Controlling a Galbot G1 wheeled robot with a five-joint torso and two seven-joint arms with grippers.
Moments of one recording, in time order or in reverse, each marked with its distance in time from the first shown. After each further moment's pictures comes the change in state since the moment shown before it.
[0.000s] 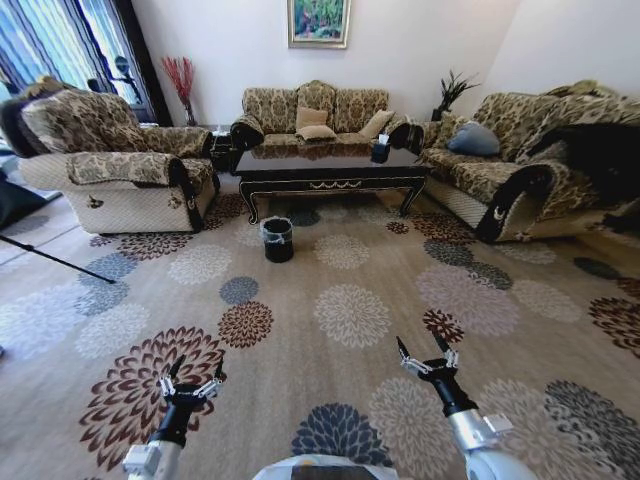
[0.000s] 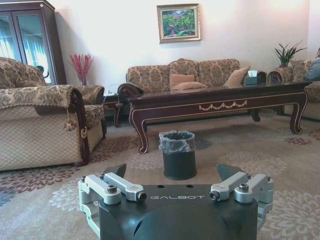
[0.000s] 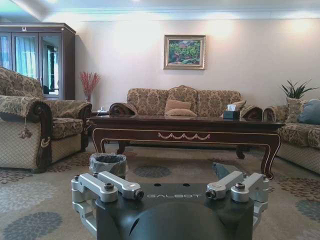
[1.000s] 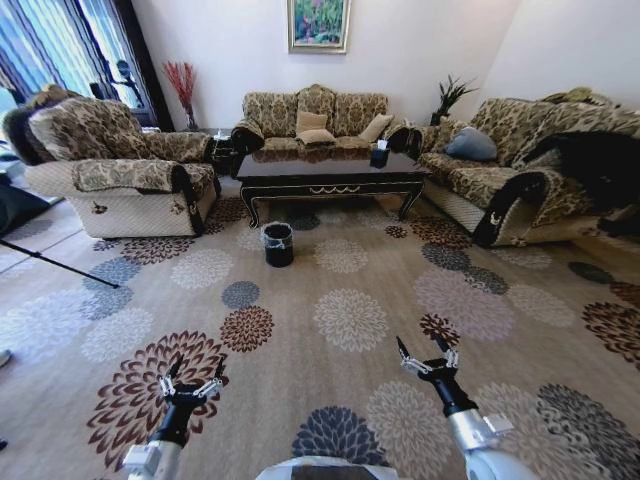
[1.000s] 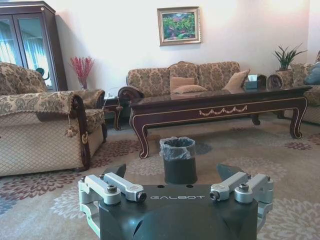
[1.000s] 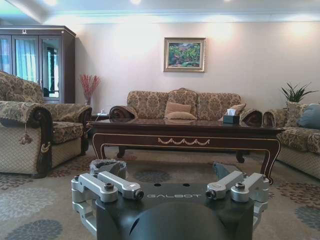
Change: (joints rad) left arm 0.000 0.000 0.000 0.000 0.000 0.000 0.000; right arm 0.000 0.000 0.000 0.000 0.000 0.000 0.000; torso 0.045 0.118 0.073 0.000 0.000
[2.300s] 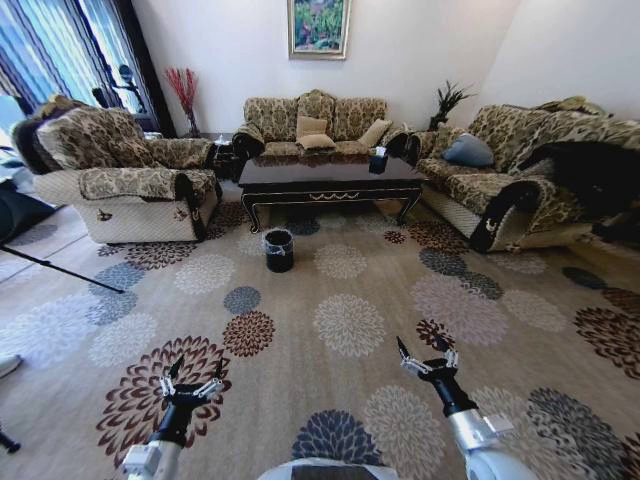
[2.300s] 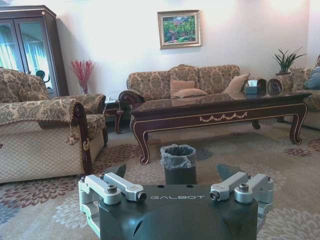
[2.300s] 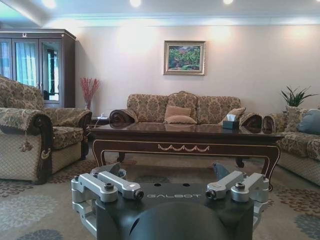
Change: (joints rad) left arm 0.000 0.000 0.000 0.000 0.000 0.000 0.000; right arm 0.000 0.000 0.000 0.000 0.000 0.000 0.000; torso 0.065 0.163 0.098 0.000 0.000
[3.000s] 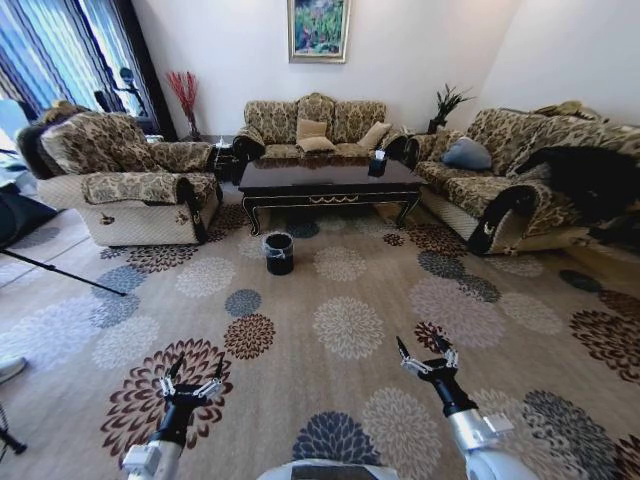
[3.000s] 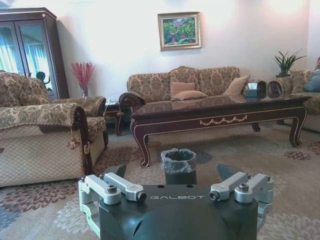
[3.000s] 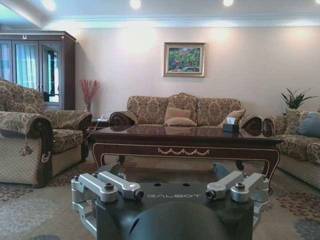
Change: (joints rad) left arm 0.000 0.000 0.000 0.000 0.000 0.000 0.000; right arm 0.000 0.000 0.000 0.000 0.000 0.000 0.000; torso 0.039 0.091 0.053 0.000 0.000
